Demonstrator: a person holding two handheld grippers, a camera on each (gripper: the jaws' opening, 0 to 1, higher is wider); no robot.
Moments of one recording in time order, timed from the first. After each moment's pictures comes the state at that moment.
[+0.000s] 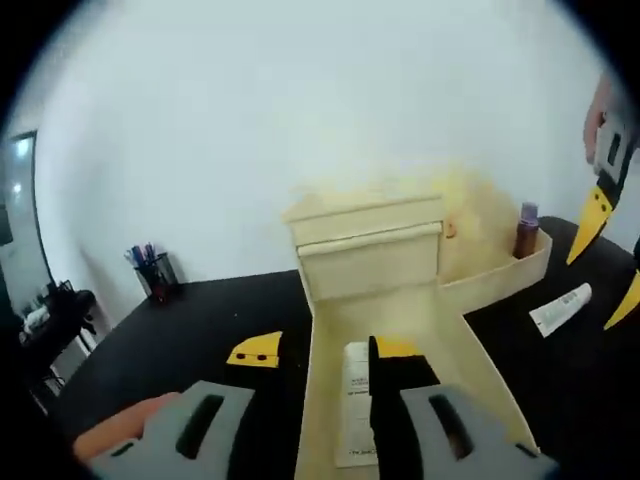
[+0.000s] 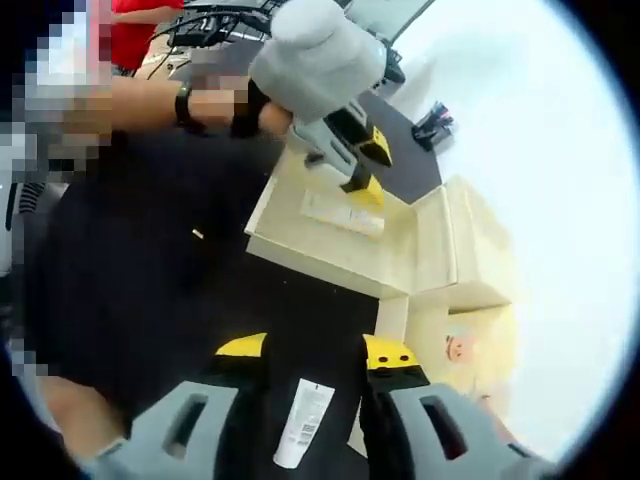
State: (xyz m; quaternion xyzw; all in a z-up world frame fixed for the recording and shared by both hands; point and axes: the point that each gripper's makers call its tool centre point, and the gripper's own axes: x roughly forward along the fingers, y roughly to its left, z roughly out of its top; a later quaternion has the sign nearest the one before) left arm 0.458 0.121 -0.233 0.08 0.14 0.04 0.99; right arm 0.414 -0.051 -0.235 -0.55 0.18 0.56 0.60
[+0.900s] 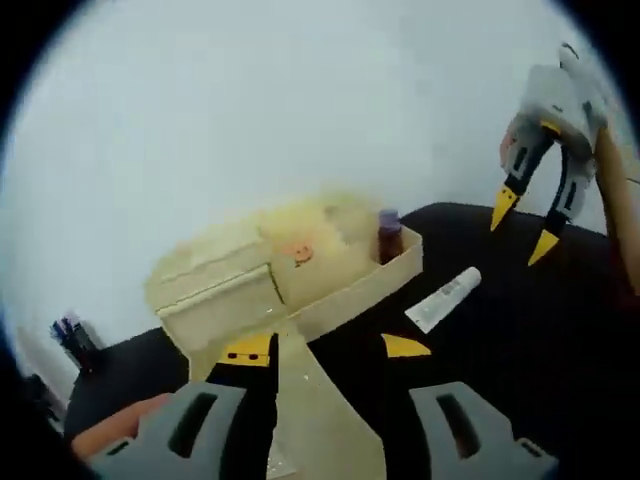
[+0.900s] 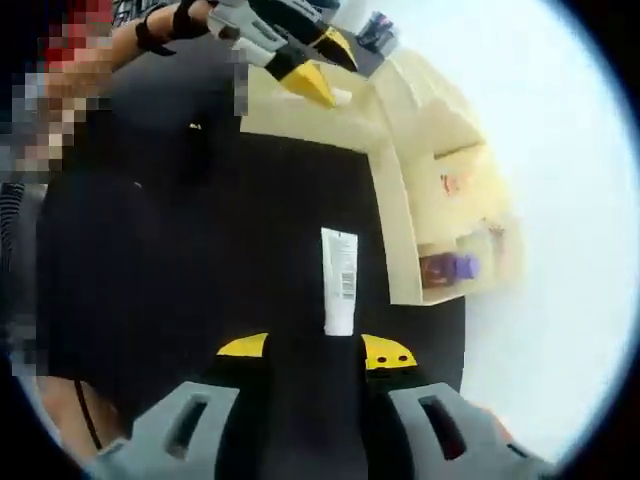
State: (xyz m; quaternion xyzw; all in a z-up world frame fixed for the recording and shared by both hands) left arm 0.446 -0.009 -0.227 0.18 0.14 -0.22 0.95; right arm 0.412 -0.198 -0.251 -0.52 0.32 0.41 0.67
